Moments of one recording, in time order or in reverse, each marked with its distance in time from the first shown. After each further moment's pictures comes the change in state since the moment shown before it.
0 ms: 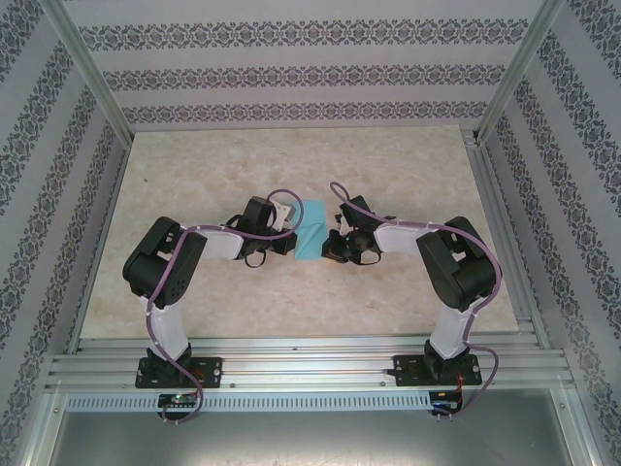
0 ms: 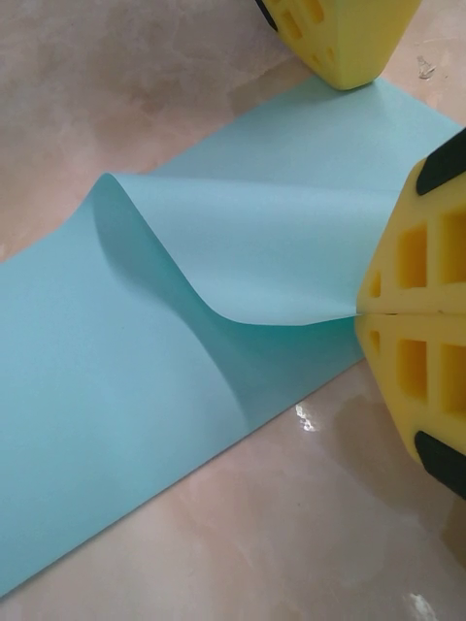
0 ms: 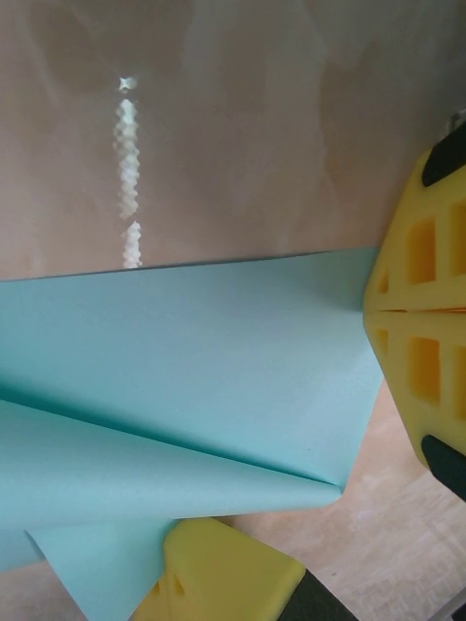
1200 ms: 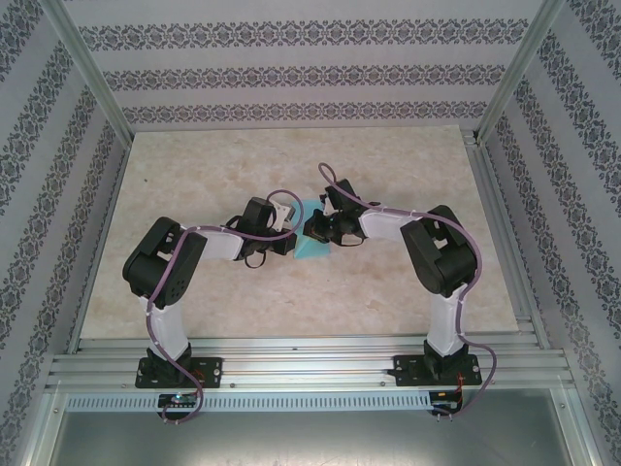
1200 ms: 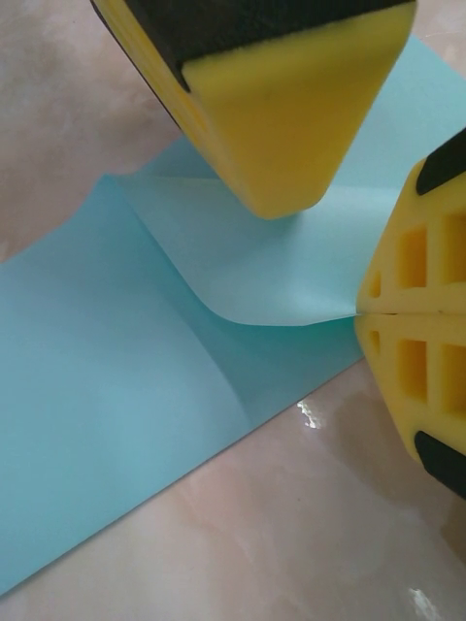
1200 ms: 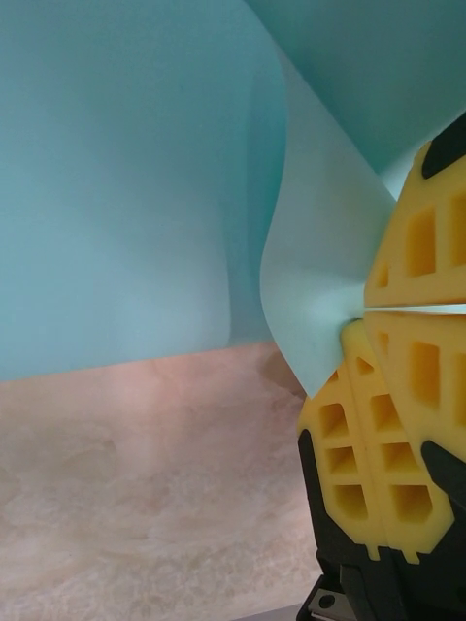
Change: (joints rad) left arm -0.001 0.000 -0.010 0.017 -0.007 0.001; right arm 0.018 0.146 0.222 0.080 -0.037 0.096
